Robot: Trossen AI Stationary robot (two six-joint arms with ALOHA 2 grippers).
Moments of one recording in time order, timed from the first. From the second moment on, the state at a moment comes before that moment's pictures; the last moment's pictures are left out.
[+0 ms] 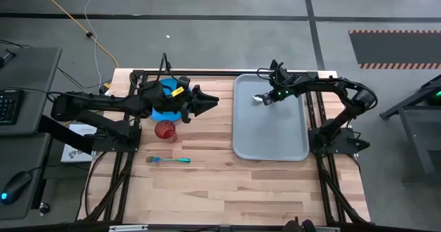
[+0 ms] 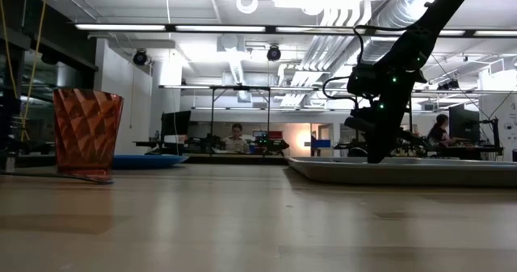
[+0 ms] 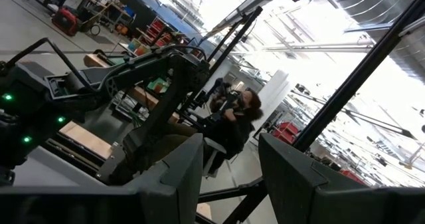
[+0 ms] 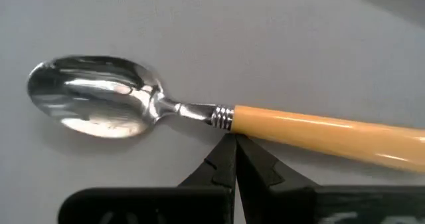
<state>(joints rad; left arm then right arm) 0.08 1.21 0.90 0.52 0.09 -0.68 -0.81 1.59 0.74 -0.32 -0.02 0.31</state>
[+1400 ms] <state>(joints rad) 0.08 1.21 0.90 0.52 0.14 -0.71 -0.61 1.59 0.74 -0.19 0.01 0.57</state>
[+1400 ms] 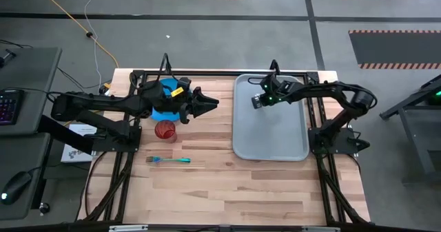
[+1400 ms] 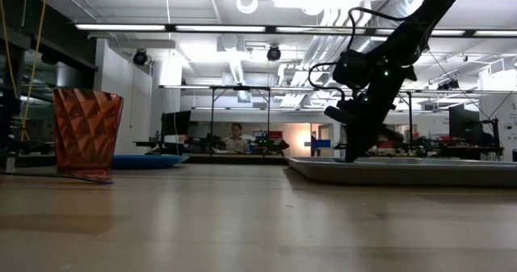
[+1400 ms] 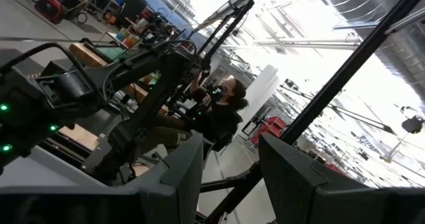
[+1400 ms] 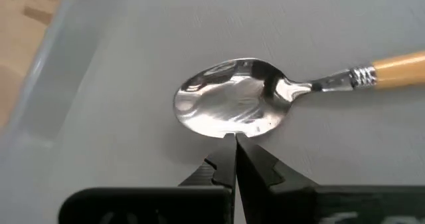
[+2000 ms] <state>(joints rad) 0.08 1.21 0.90 0.52 0.14 -0.73 -0.64 1.67 0.74 -0.04 -0.06 0.56</state>
